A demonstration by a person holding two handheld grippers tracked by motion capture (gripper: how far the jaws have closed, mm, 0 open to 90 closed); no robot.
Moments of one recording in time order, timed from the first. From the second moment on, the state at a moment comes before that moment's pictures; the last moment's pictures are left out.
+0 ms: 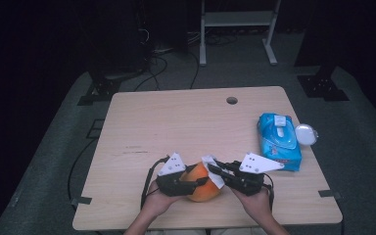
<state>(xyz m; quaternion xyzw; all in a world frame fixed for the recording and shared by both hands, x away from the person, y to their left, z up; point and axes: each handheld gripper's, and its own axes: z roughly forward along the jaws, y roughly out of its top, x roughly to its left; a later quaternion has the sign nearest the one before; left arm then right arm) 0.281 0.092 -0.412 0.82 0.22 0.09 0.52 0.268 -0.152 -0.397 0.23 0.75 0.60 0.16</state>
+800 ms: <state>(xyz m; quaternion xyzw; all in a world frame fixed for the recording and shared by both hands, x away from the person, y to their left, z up) 0.289 0.094 -0.420 0.81 0.23 0.06 0.53 0.280 -0.161 -0.414 0.25 0.76 0.58 0.15</state>
